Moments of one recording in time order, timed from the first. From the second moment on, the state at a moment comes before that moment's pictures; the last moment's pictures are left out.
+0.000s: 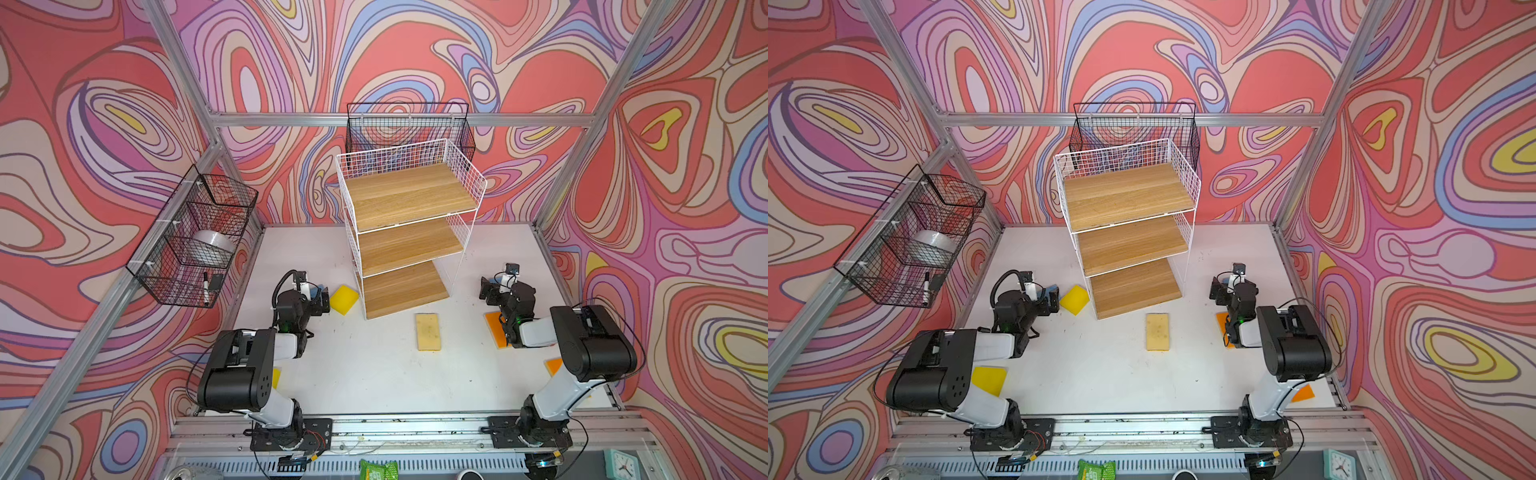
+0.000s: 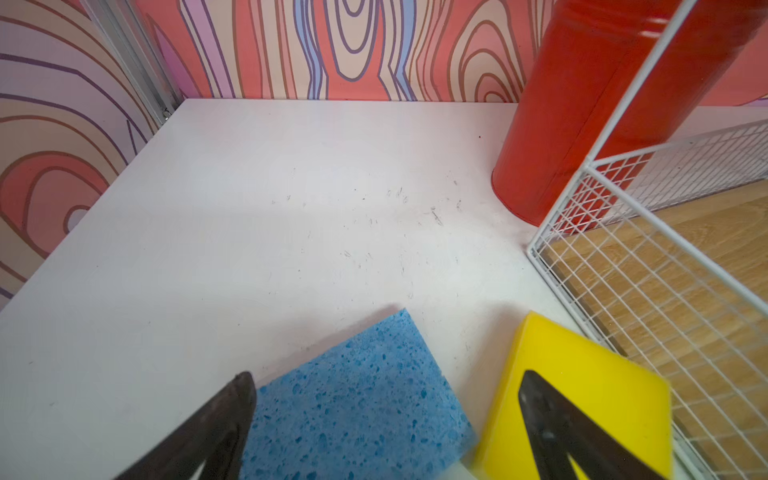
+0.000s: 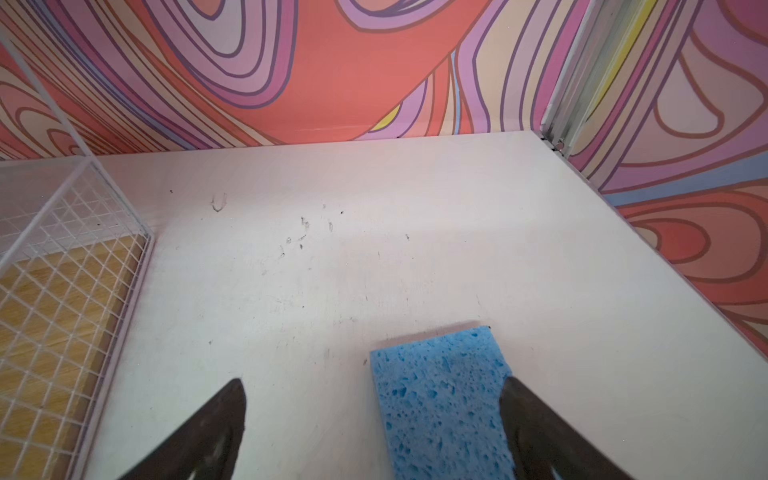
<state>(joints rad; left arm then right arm) 0.02 1.54 0.38 0.78 0.07 -0.03 0.00 1.72 0.46 0.95 0.04 0.05</state>
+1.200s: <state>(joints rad) 0.02 1.54 0.38 0.77 0.04 -0.03 0.00 1.72 0.46 0.95 0.04 0.05</state>
